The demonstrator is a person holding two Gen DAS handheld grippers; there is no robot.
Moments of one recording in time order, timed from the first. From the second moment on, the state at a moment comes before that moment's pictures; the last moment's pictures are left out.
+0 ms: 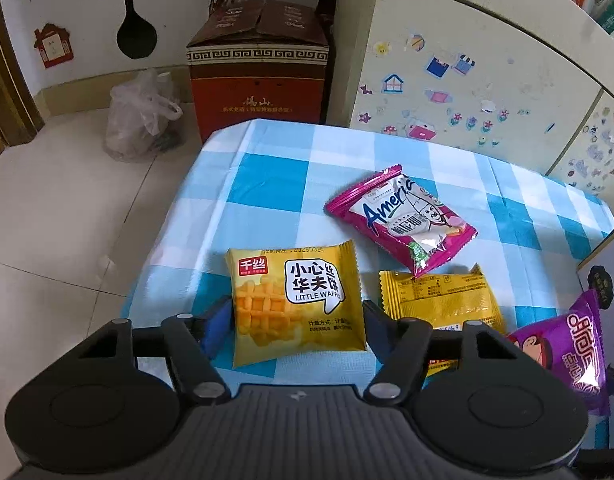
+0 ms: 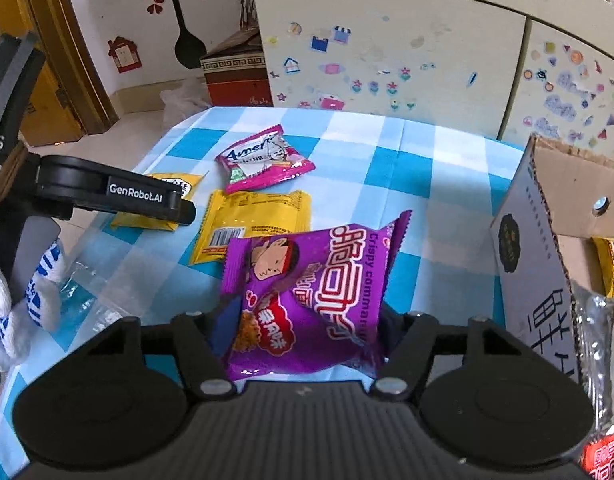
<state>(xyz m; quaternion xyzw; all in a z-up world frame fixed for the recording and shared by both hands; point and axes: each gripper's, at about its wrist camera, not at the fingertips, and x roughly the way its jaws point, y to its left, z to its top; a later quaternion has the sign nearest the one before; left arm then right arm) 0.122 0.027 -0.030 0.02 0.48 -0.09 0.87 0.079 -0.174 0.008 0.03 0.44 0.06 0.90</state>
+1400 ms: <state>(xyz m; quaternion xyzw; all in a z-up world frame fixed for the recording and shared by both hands) 0.069 -0.006 0.069 0.02 0.40 -0.11 0.91 0.017 -0.227 0.133 0.07 0.33 0.05 0.94</state>
